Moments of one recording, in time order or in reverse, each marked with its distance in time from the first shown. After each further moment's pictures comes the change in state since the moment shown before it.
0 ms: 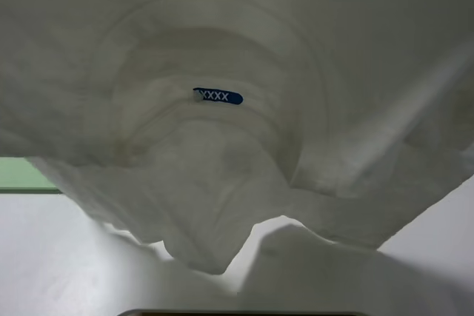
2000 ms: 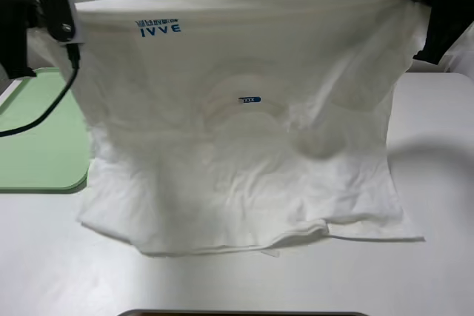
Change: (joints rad) left arm -0.007 0.518 0.463 0.615 -0.758 -0.318; right arm -0.159 0.443 0.454 -0.865 -0.912 0.439
